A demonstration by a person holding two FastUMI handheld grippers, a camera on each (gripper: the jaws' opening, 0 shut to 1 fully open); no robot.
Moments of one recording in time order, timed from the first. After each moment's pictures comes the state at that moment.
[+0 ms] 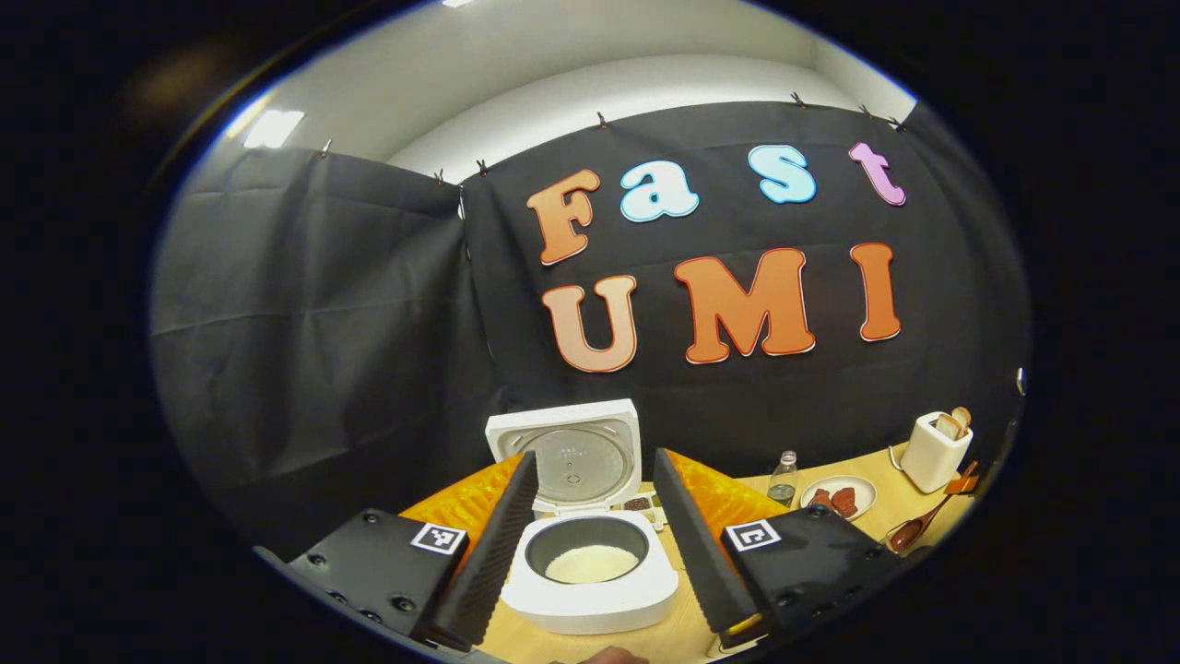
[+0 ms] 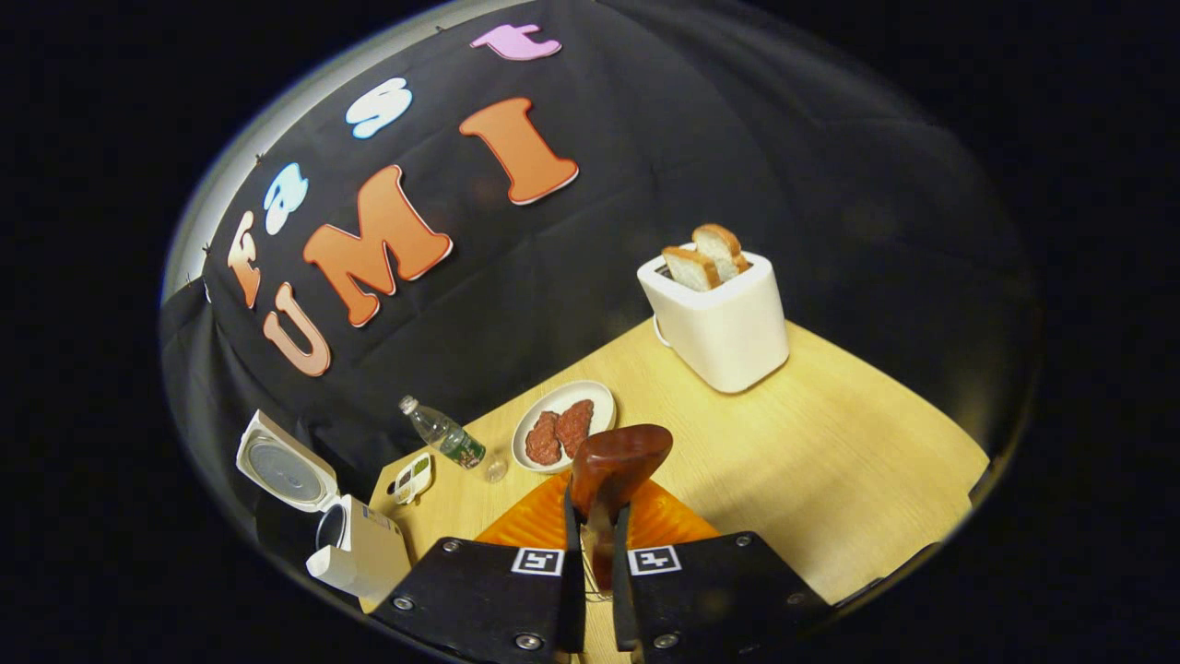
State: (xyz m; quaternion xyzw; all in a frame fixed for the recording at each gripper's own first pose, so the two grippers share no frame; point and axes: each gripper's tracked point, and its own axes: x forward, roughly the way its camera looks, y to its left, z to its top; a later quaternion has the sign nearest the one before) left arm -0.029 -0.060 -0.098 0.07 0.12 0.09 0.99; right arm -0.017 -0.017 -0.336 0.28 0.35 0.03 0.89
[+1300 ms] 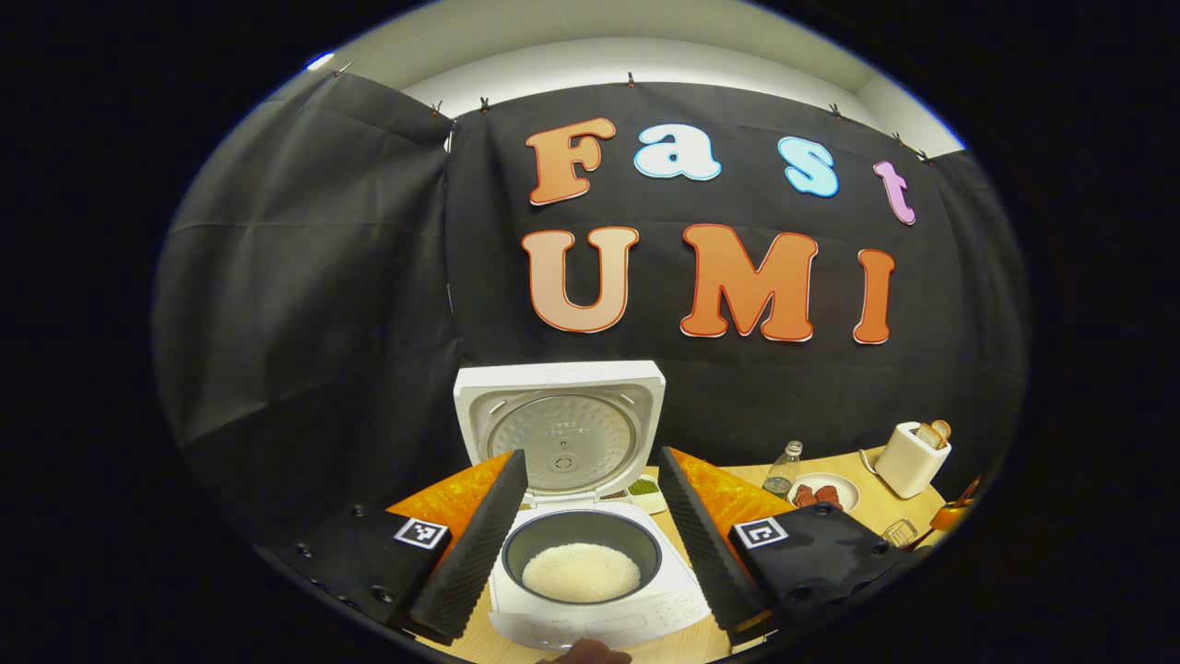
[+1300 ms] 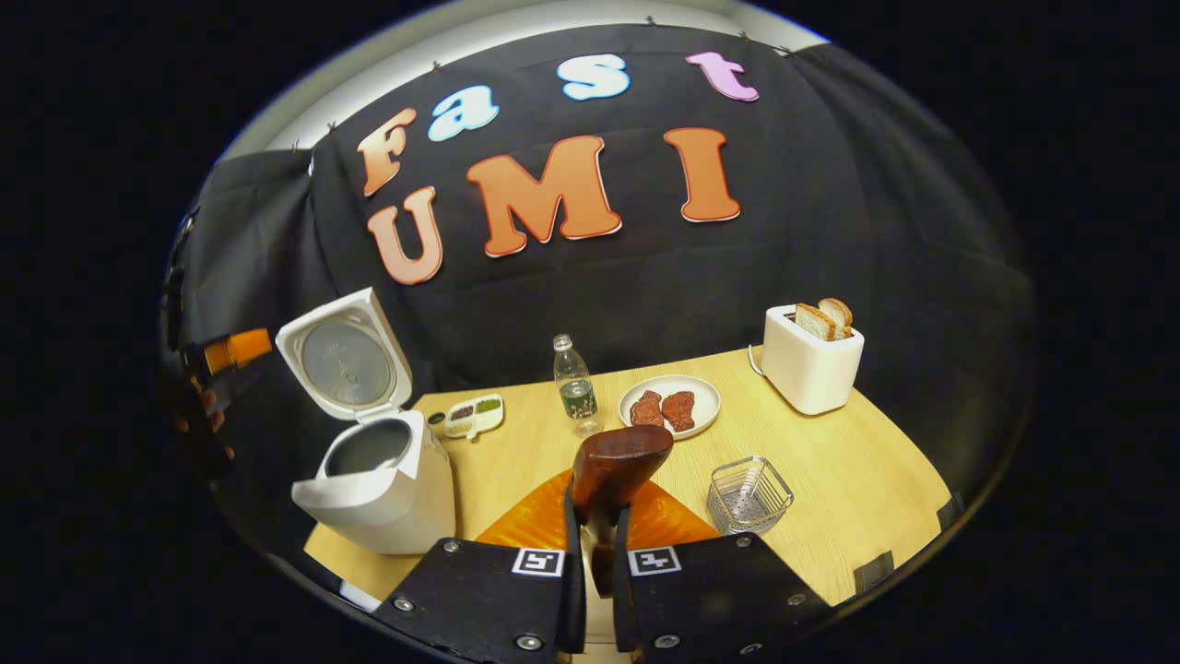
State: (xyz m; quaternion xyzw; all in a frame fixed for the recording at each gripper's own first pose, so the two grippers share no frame) left arm 0.036 0.017 -0.175 0.00 0.17 0.01 0.98; right arm -0.130 0.153 -0.260 0.10 0.32 0.14 0.93
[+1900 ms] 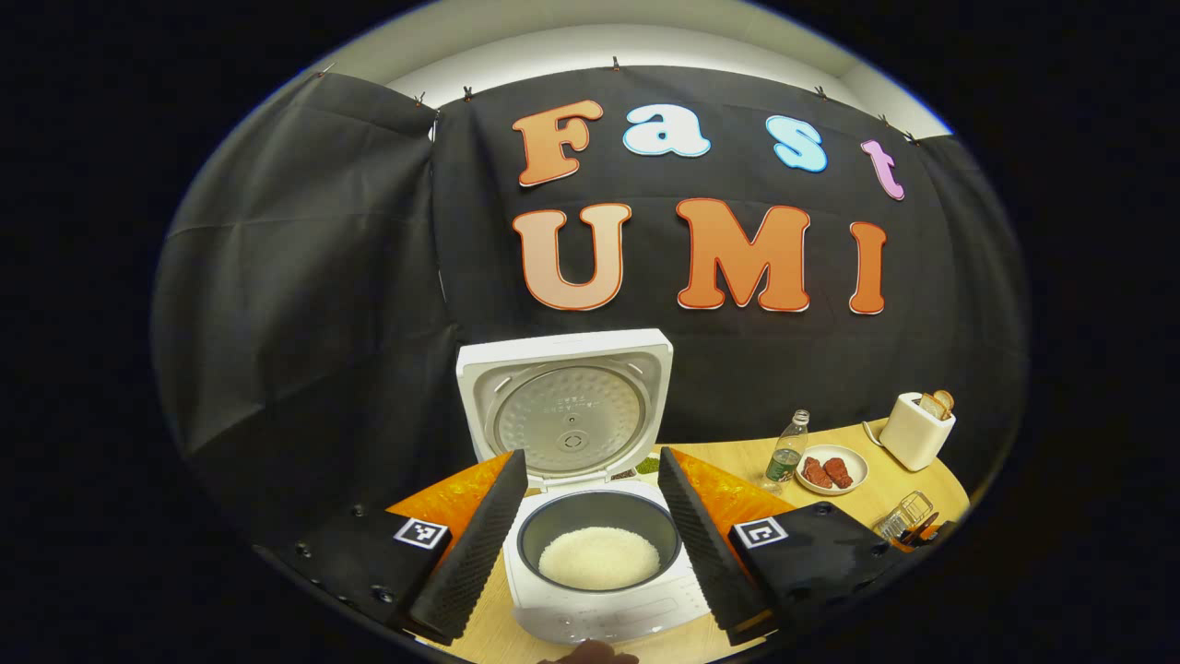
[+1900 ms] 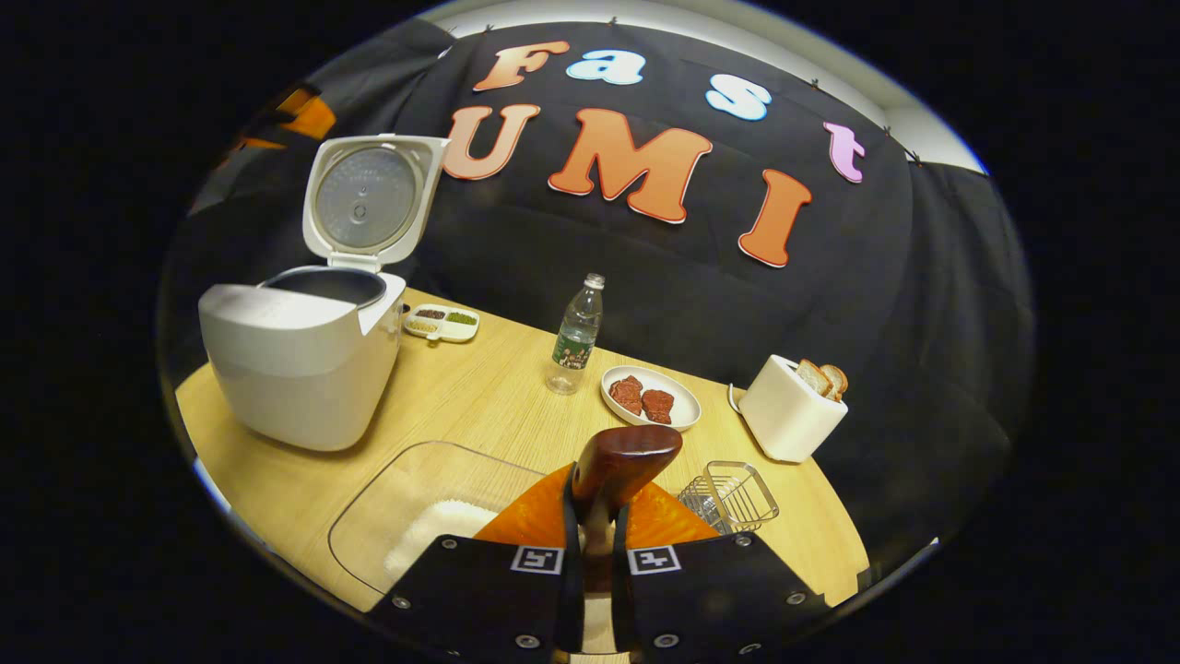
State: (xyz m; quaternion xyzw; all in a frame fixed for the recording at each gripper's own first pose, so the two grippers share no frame) left arm 0.029 0.039 -0.197 0.02 0.20 0.00 0.98; right arm -0.160 0.194 -0.333 -0.14 0.26 0.15 0.94
